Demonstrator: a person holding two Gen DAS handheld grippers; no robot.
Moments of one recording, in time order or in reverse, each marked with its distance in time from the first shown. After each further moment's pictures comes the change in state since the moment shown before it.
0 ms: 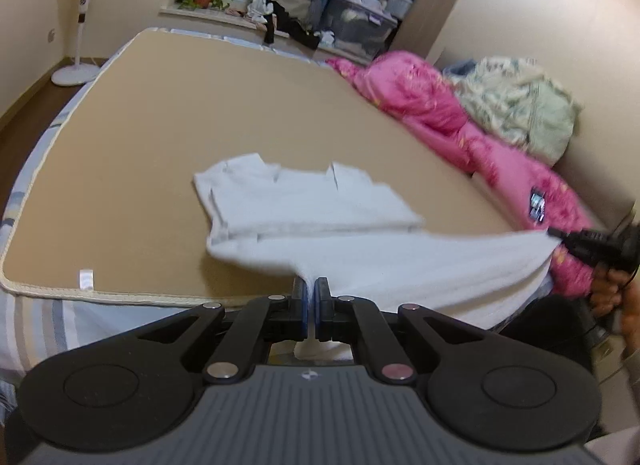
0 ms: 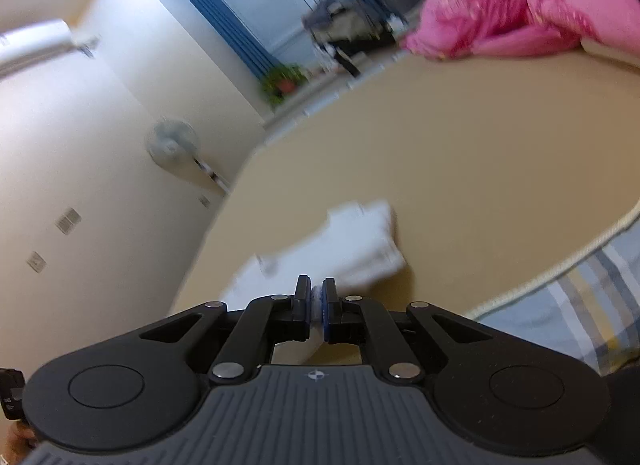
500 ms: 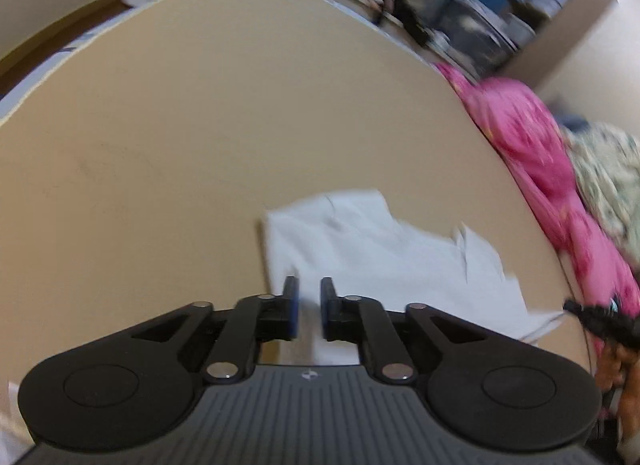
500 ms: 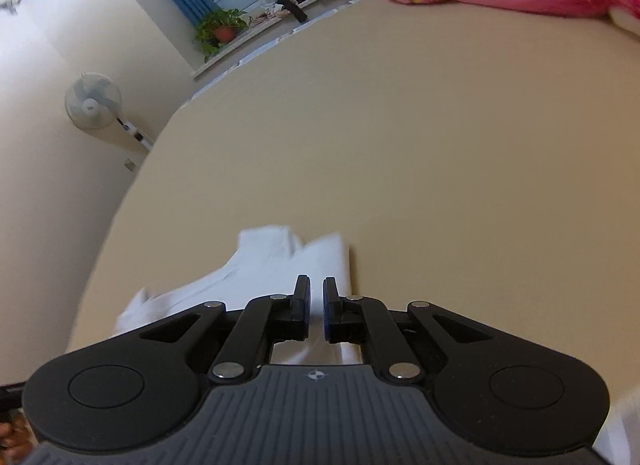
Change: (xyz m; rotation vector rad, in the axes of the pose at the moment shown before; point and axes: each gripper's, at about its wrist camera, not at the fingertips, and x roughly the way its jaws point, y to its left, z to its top) left arm 0.242 0.141 0.110 -0.307 0.051 0.148; right arm 0.290 -0.062 0.082 -0.027 0.158 -0.222
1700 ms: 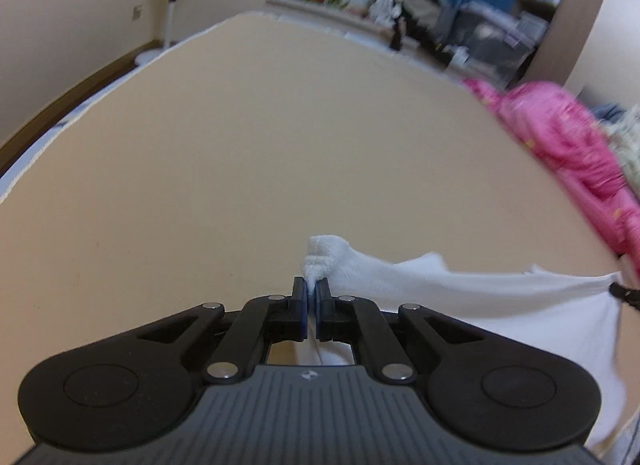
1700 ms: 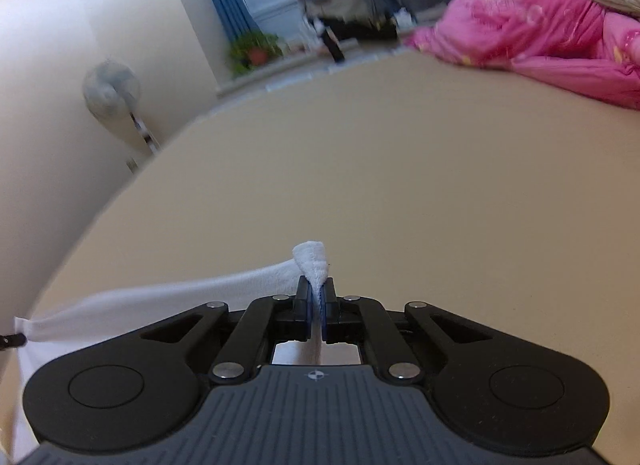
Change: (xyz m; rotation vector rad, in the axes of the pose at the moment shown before) left arm 0.075 -0.018 0.030 0.144 -0.111 0.185; right arm 0.077 0.030 0.013 -0.216 -0.114 -0.020
